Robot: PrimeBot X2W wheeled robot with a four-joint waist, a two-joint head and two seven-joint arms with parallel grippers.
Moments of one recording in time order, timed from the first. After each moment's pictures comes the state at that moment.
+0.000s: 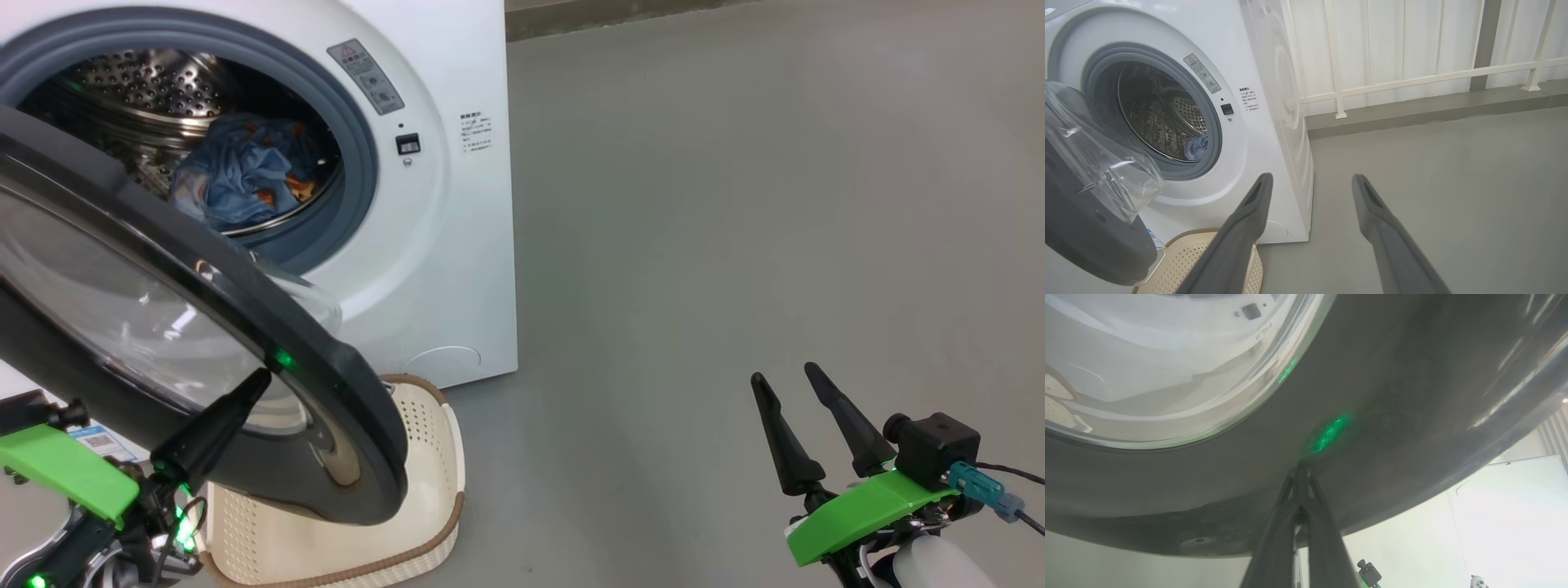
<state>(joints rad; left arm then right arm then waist) -0.23 0.14 0.20 0.07 -1.50 0.05 0.86 -0.16 -0.22 0.27 0.31 0.49 0.13 -0.25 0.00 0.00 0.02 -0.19</state>
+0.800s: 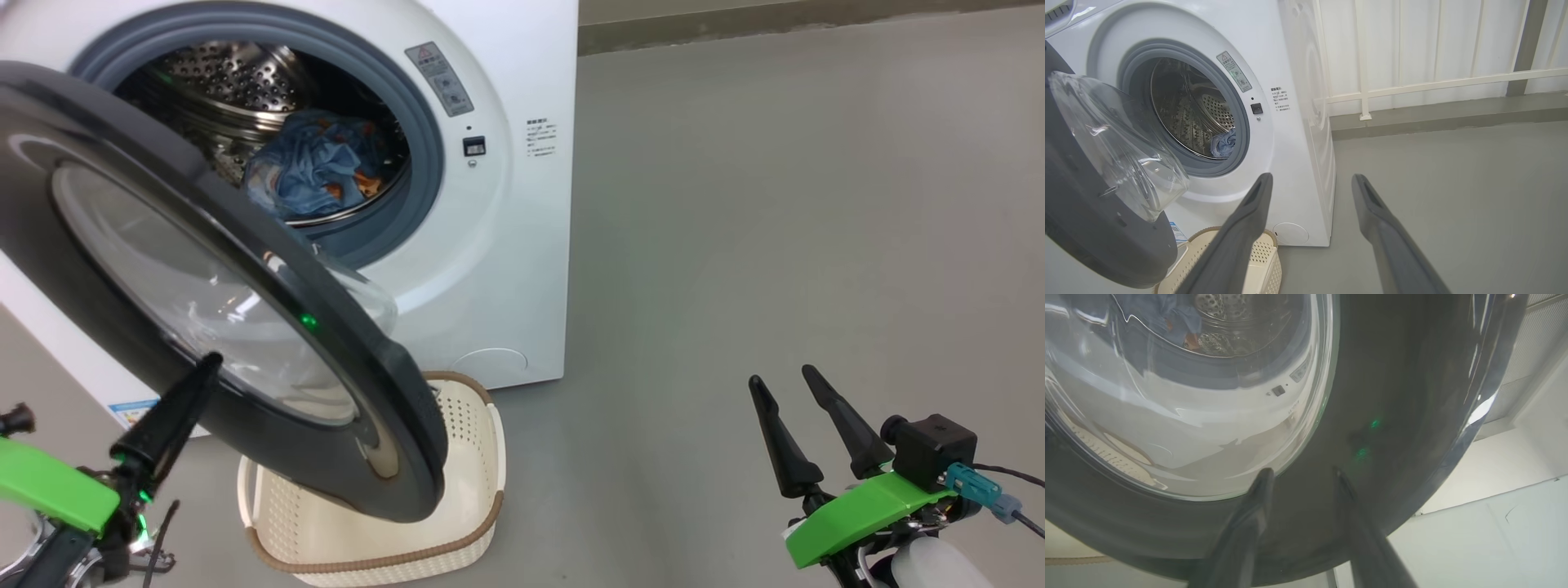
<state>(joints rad) -0.22 0.17 0.22 0.08 -1.40 -0.04 0.76 -0.16 -0.22 0.27 0.32 0.49 0.13 -0.25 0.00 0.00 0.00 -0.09</state>
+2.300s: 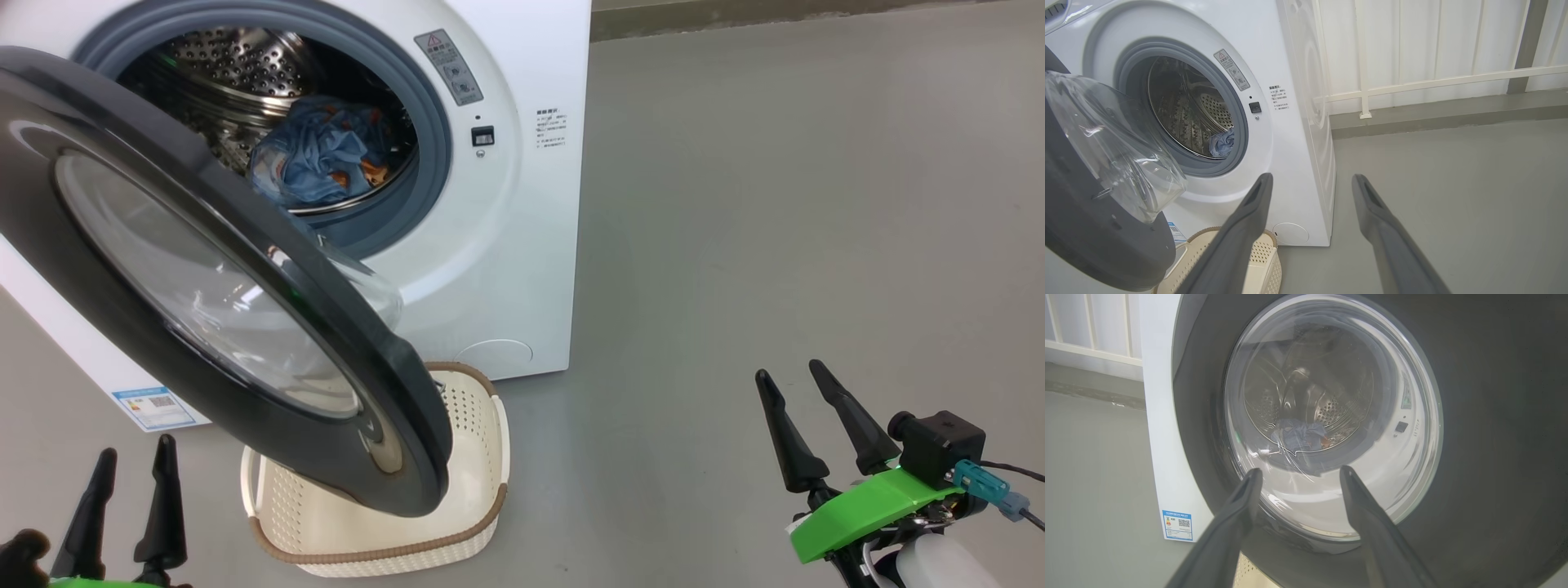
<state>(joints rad) -0.04 0.32 -0.05 0.25 -0.67 -0.11 -0.23 -0.16 -0.22 0.26 0.31 0.49 0.13 -0.25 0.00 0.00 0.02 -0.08</state>
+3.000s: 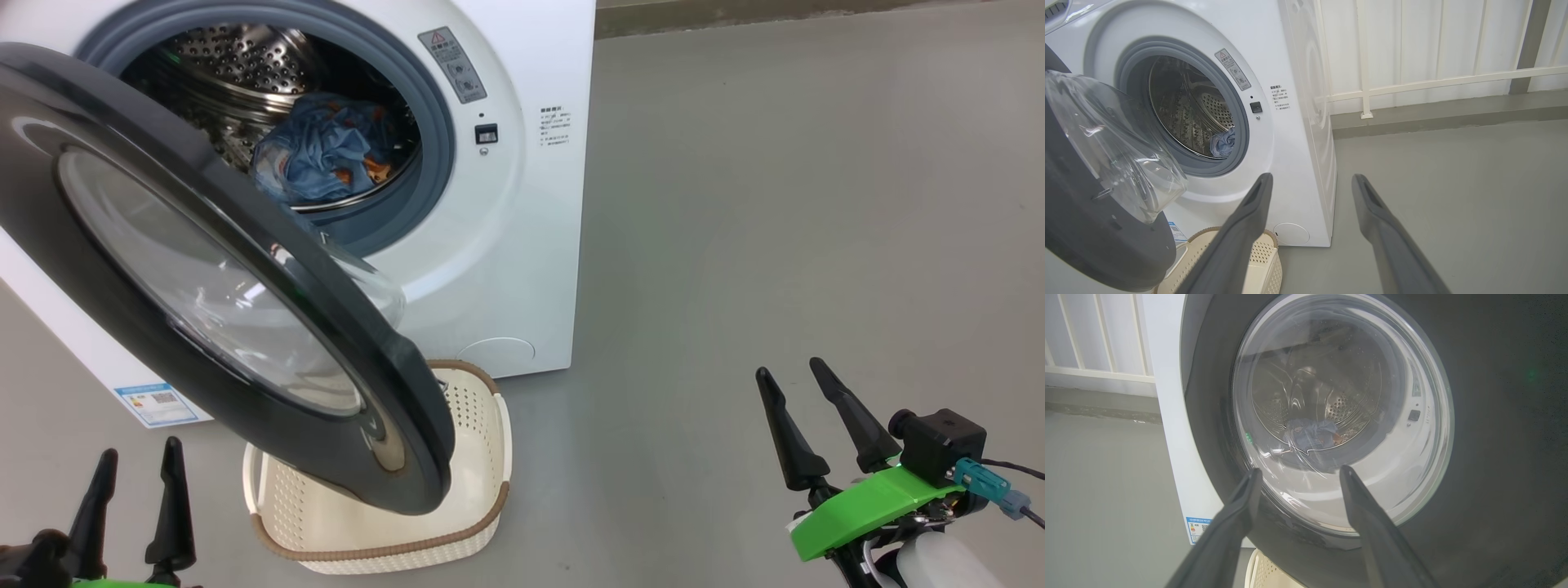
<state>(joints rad) -0.04 0.28 -0.03 0.26 -0.52 -0.08 -0.25 -0.16 -0.22 0.26 0.31 0.49 0.13 -0.25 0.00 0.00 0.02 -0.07</state>
